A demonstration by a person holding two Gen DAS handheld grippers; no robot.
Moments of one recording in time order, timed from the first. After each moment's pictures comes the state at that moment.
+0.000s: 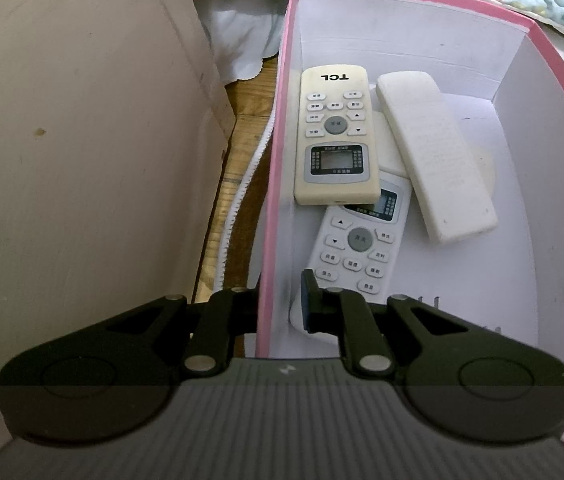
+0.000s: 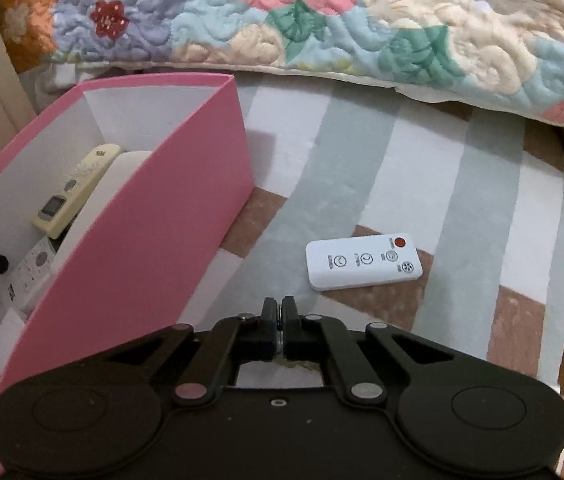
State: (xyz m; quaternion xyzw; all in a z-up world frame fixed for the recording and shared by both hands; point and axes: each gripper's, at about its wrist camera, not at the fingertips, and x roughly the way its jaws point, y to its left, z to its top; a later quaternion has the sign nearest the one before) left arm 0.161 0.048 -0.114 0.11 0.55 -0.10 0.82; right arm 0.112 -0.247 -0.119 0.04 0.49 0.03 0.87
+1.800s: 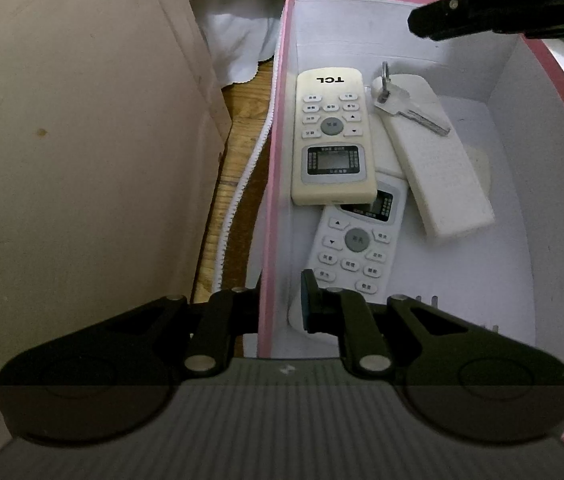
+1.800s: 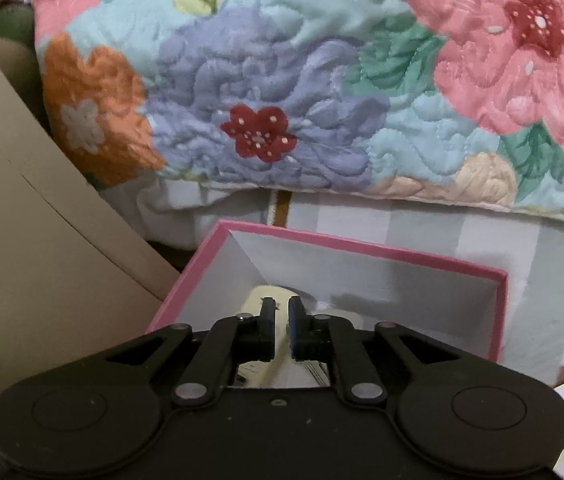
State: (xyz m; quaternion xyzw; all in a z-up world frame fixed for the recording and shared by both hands) left arm 0.157 0.052 -0.112 0.11 0.55 -0.11 0.82; right arm 0.232 -0.146 -0.071 0.16 0.45 0.13 0.87
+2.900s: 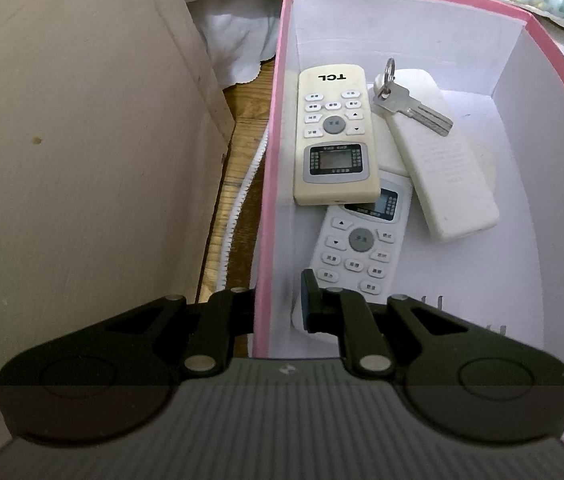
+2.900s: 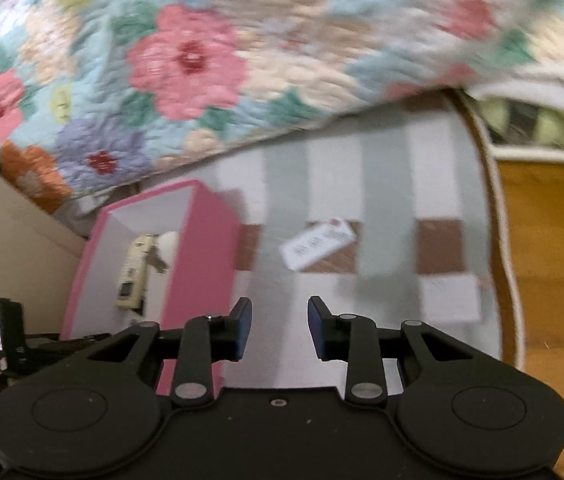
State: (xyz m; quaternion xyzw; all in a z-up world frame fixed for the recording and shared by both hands) left arm 0.155 0.042 -0.114 0.13 0.55 -0.09 0.82; right arm 0.031 -0.328 -0.019 0.25 0.47 -0.03 0.85
